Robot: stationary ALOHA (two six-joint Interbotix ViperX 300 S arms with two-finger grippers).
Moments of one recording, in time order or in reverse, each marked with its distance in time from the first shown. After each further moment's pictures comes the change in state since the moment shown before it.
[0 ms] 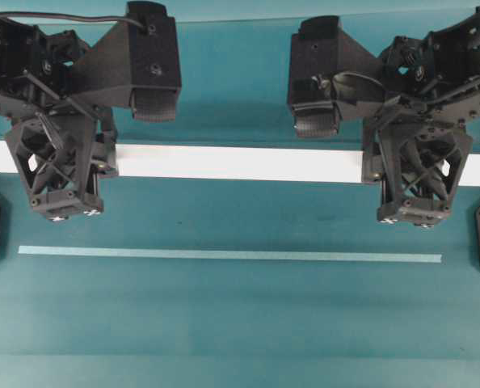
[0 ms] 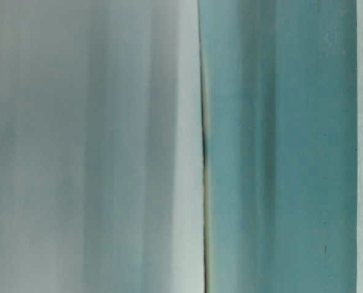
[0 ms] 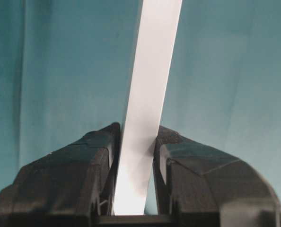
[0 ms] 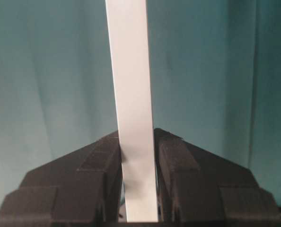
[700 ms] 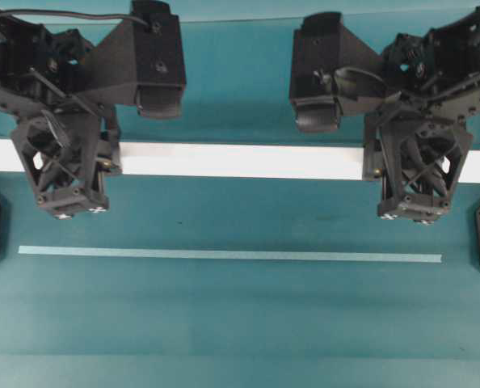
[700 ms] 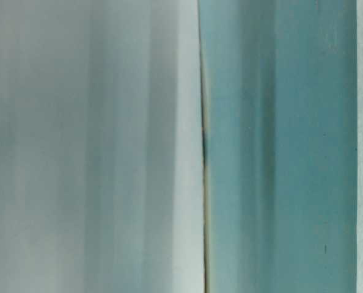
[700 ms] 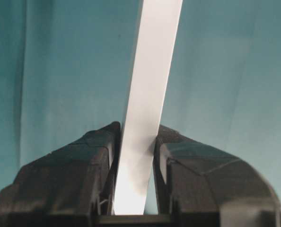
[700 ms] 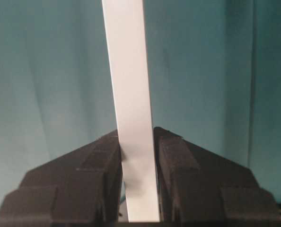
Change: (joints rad) left arm 0.009 0.009 0.020 -0.002 -0.015 0.000; right arm -0.012 -0.005 0.055 -0.003 -0.006 0.000
